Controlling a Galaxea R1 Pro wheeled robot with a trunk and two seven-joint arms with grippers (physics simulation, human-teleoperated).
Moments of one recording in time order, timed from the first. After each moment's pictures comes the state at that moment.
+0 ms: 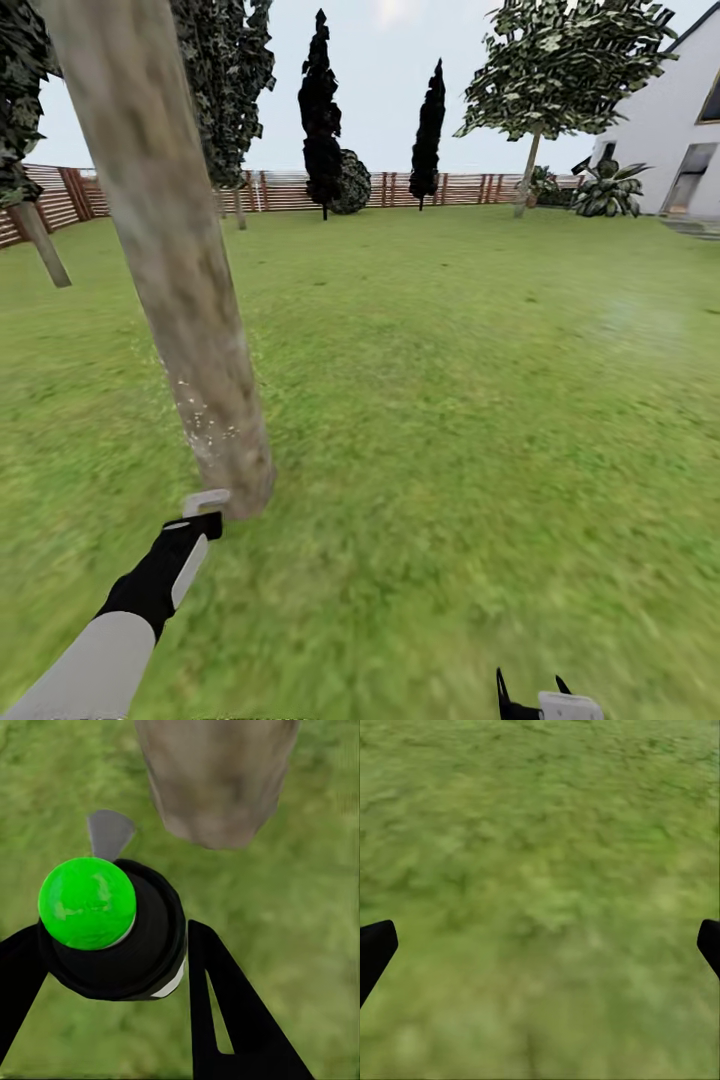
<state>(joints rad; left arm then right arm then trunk) -0.67 0.07 0.10 -0.68 0.08 0.37 0.26 -0.34 -0.06 0.41 -0.02 -0.43 -0.93 -0.11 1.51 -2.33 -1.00</state>
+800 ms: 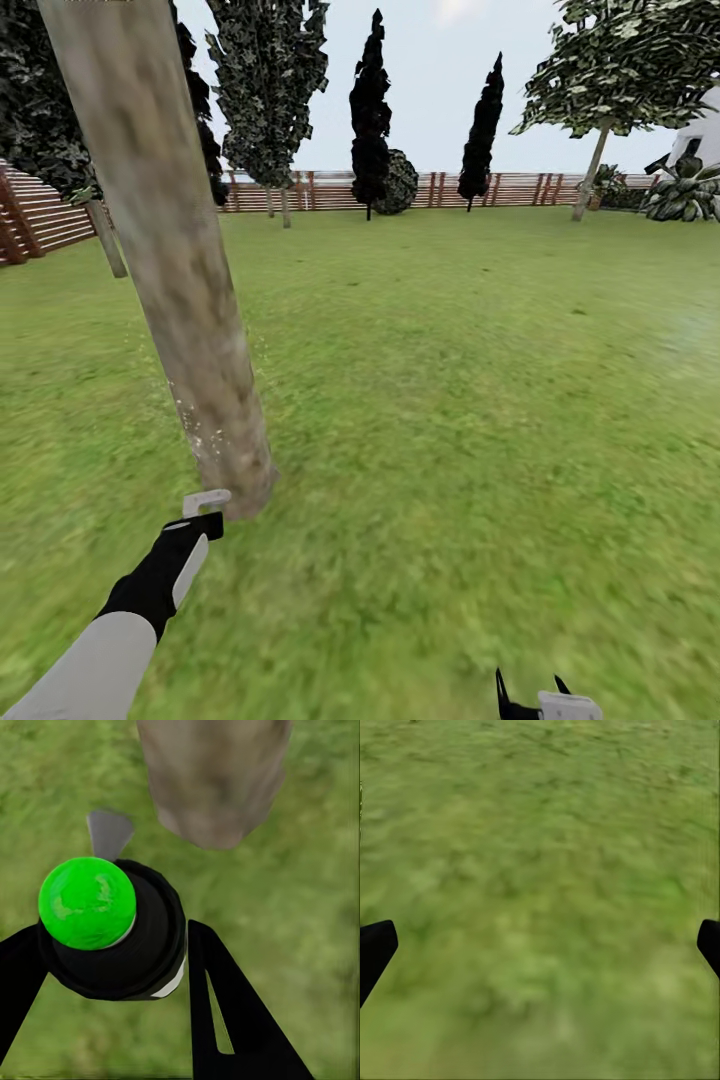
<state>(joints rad) -0.67 0.06 0.10 -0.68 0.08 0.37 0.26 -0.34 -0.06 0.41 -0.02 -0.43 -0.93 -0.11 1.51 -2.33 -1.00</state>
